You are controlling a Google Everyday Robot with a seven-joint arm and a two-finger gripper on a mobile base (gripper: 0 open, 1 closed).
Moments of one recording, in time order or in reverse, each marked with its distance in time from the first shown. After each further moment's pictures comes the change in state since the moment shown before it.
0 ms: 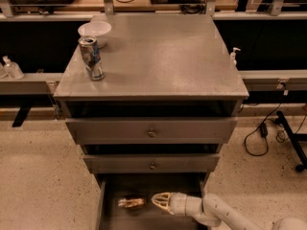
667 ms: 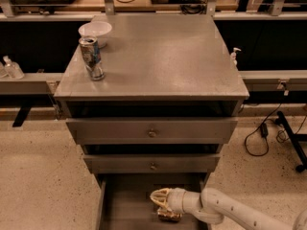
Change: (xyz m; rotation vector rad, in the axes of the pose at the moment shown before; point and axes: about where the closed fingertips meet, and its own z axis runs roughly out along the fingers) arm -0.051 0.002 -0.014 0.047 0.194 0.096
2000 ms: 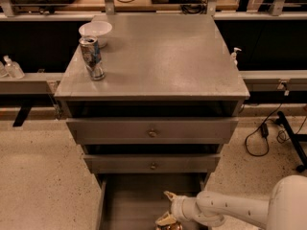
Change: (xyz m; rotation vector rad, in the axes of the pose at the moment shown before) arm 0.080 0.020 -0.012 -0.008 0.337 0.018
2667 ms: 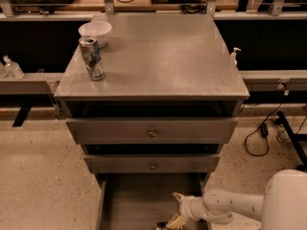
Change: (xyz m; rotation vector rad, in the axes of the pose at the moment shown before) arm 0.040 -0.009 -0.020 -0.030 0.093 -0.032
